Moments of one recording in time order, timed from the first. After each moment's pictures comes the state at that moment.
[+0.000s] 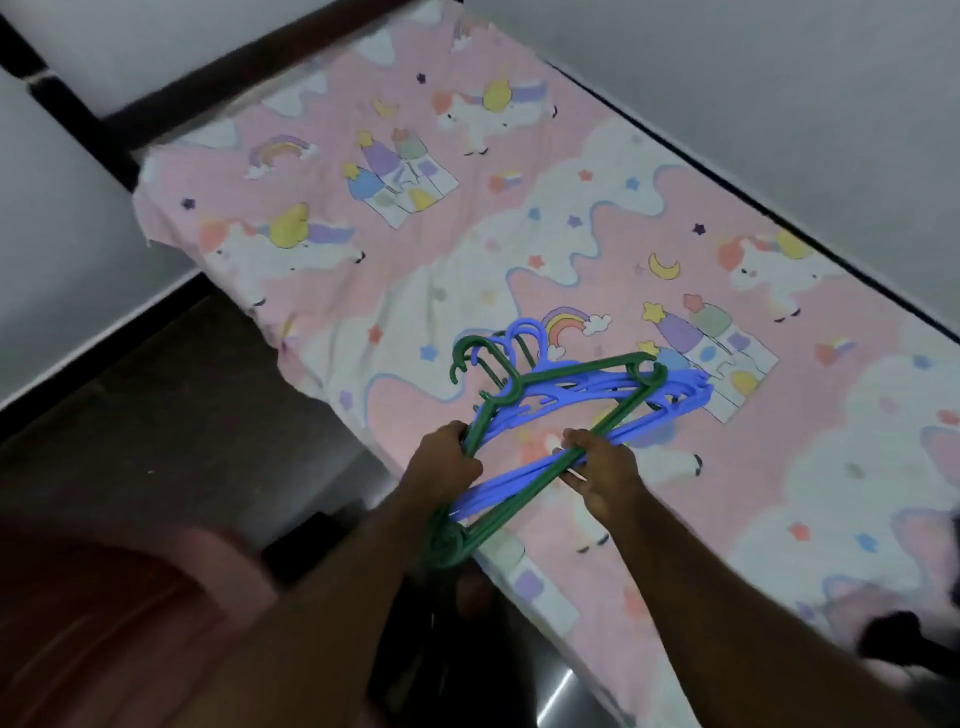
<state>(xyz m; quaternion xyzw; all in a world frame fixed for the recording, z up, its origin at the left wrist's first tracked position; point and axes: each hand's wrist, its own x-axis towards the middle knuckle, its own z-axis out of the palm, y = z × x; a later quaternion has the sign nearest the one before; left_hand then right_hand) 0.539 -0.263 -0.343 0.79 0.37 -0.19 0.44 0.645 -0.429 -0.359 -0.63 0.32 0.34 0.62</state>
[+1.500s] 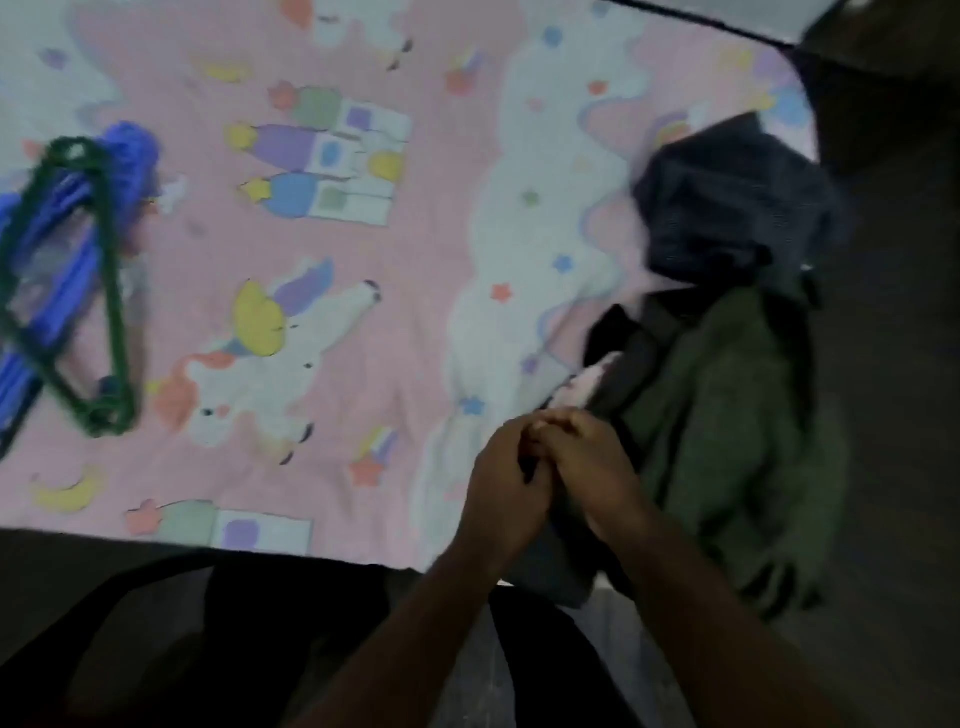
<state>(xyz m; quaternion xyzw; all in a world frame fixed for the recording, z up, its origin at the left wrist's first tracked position) 0.551 -0.717 -0.396 0.76 0.08 -0.21 0.60 0.579 -0.819 -0.372 -0.73 0.34 0.23 0.55</state>
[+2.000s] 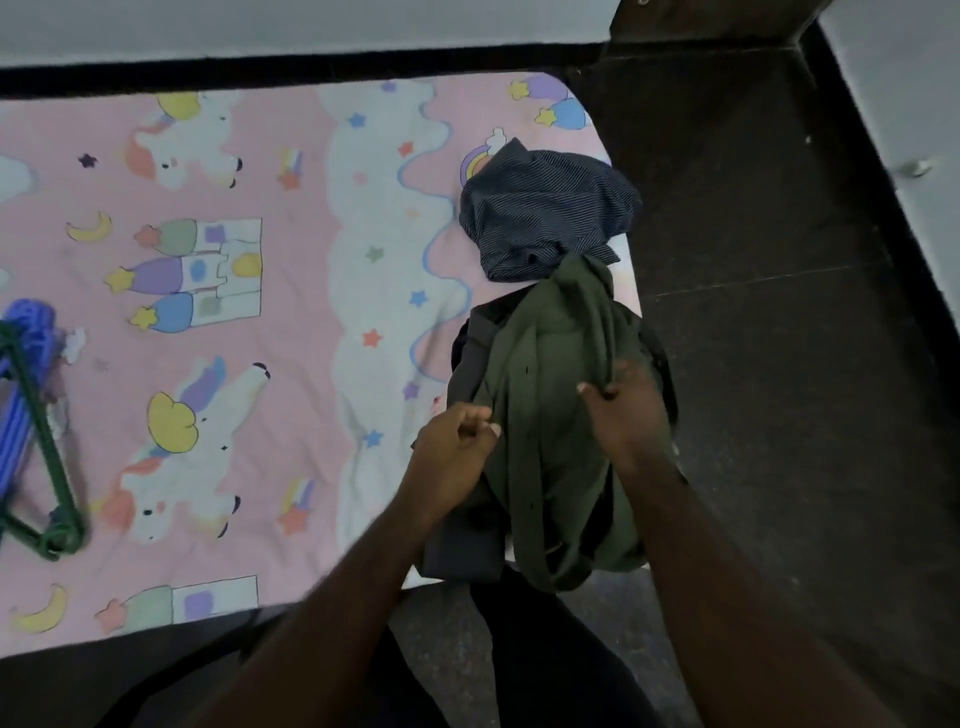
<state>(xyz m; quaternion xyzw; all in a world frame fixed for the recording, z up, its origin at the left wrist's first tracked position) 0.577 -0.818 -0.307 0.81 0.03 -0.30 0.51 0.548 -1.021 -0.300 -0.82 0.44 0.04 0.36</state>
